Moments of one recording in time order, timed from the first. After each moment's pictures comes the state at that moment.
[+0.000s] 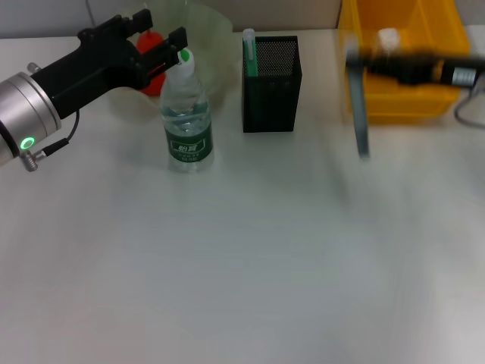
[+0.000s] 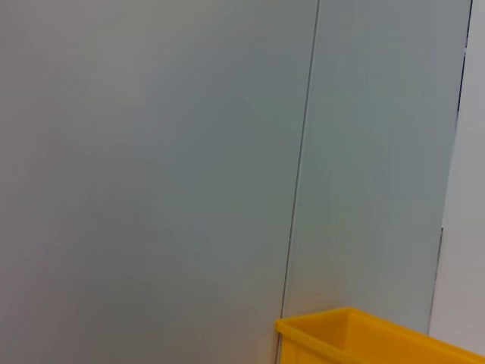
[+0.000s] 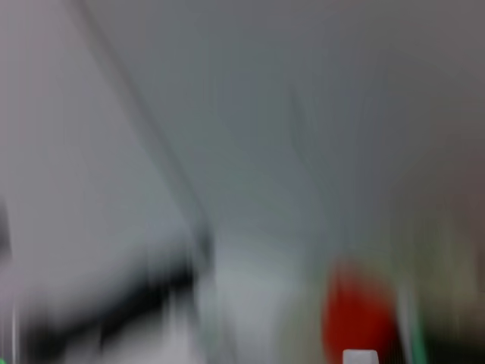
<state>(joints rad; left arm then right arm) -0.27 -2.07 1.38 0.95 1.13 0.94 -1.28 0.64 2.03 -0.62 -0.72 -1.96 -1.53 1.81</state>
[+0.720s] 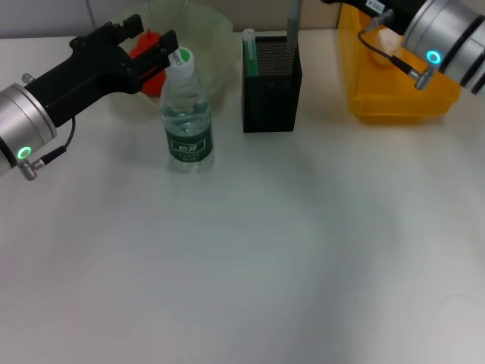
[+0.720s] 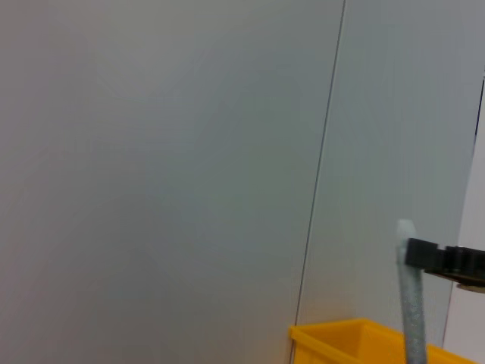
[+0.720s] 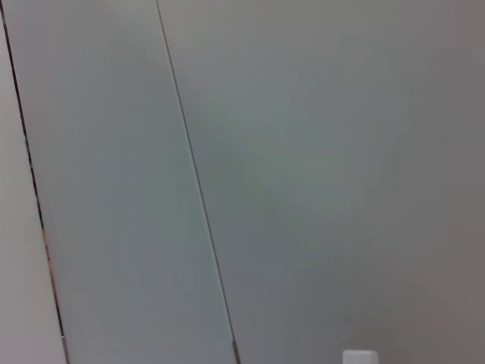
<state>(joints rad) -0.28 -2.07 1.38 0.86 1.02 0.97 -1.20 0.84 2.09 -0.59 -0.23 -1.40 -1.17 1.00</state>
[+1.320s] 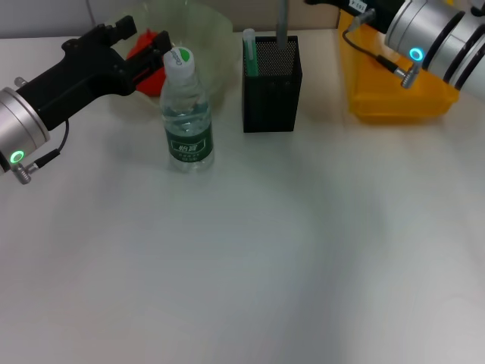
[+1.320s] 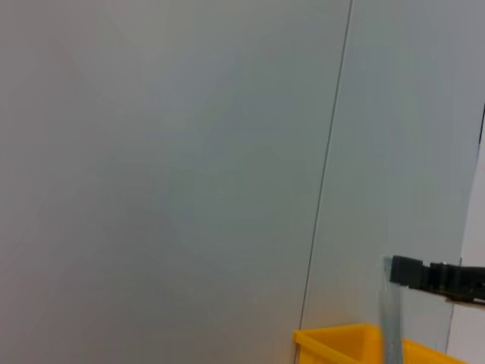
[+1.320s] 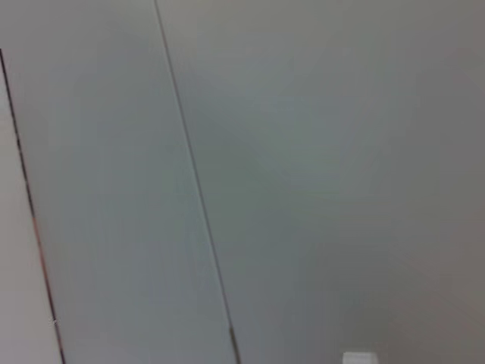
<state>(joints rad) -0.26 -2.07 1.37 0.86 1.01 0.98 -1.19 0.88 2.09 -0.61 -0.19 -1.40 -1.12 0.99</state>
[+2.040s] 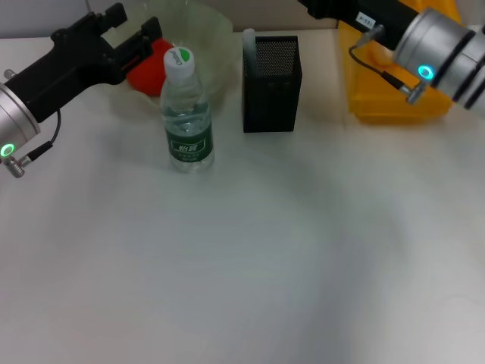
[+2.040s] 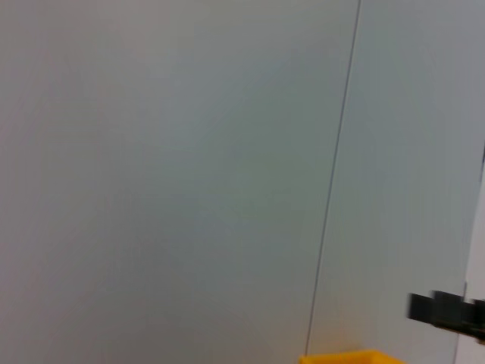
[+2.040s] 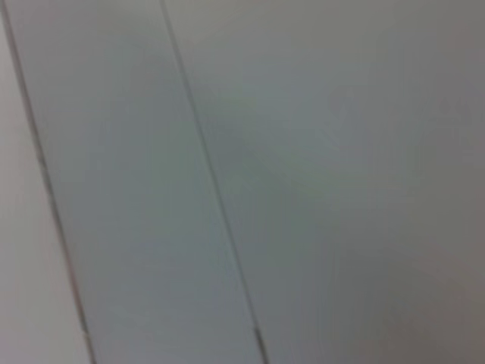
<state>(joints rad) -0.27 -2.07 1.33 0.84 0.99 1.02 -1.18 0.83 2.09 -0.60 -0.18 -1.39 -1.22 1.00</state>
